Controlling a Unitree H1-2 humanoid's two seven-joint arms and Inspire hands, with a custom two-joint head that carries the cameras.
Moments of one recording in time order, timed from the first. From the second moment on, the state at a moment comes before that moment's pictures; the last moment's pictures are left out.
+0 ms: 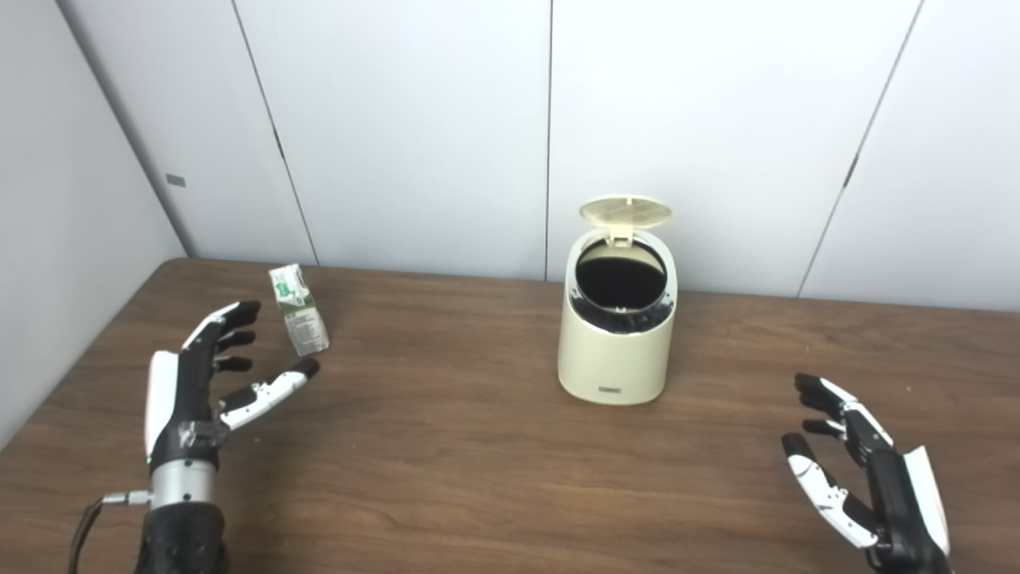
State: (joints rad) left arm -0.11 0.26 0.25 -0.19 0.32 0.19 0.12; right arm 0.02 -0.19 -0.02 -0.07 -0.29 -0.29 -0.15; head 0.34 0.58
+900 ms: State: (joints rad) left arm -0.27 0.33 0.20 -0.03 0.35 0.41 0.11; right arm -0.07 -0.30 -0.07 0.09 -0.18 -0.41 -0.09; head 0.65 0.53
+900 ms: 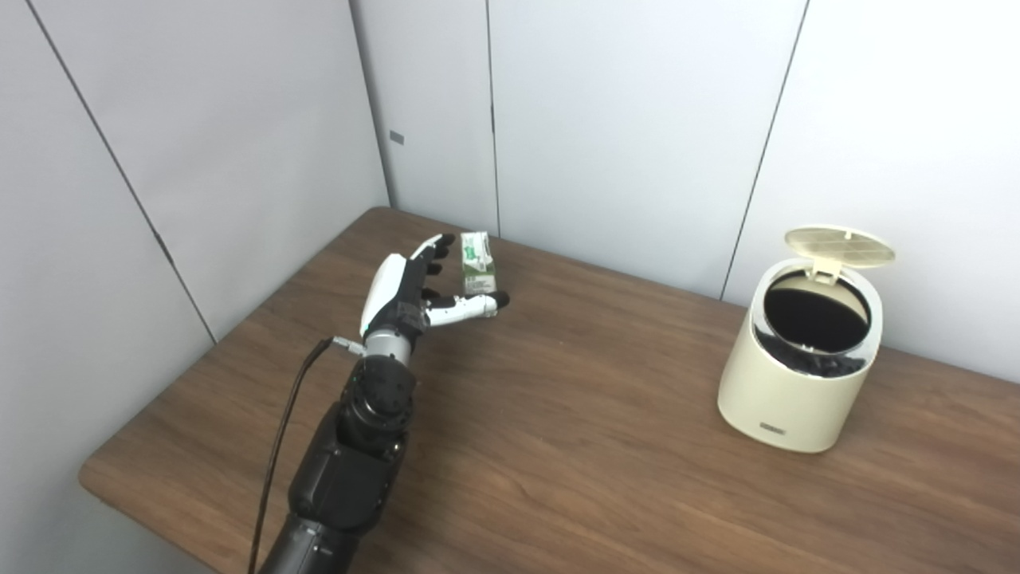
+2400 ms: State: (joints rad) left arm -0.43 0.42 0.17 0.29 0.29 0.45 0.10; right arm -0.08 -0.36 -0.01 0.12 -0.19 -0.43 -0.18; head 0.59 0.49
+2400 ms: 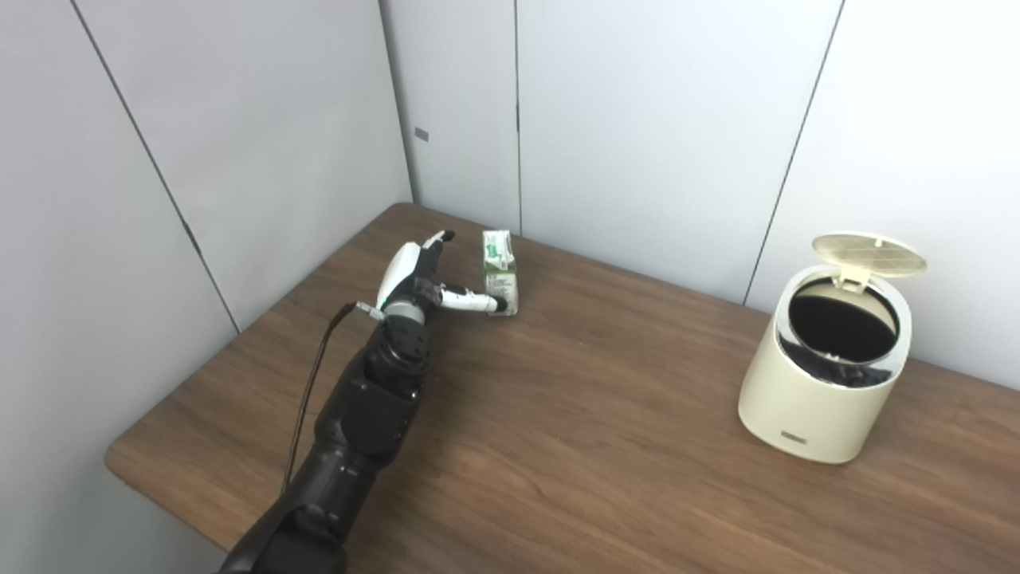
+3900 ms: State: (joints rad) left arm -0.53 0.37 0.17 0.48 0.15 0.19 0.24; right arm -0.07 -0.34 -0.02 0.11 -0.24 -0.43 -0.19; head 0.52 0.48
